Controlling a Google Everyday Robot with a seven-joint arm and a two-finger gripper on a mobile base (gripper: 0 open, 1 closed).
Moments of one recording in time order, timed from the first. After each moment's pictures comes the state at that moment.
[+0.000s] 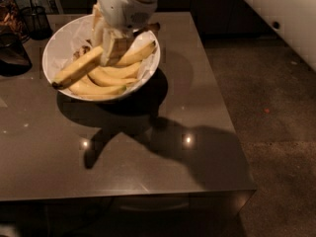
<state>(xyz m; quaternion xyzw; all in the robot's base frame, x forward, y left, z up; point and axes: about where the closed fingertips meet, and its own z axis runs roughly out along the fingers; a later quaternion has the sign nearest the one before) 0.544 0.107 1.002 -0.85 0.43 0.02 0.31</state>
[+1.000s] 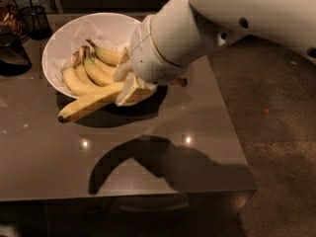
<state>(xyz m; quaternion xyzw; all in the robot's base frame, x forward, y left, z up) 0.472 0.064 0.962 -0.77 0.52 0.03 0.37</state>
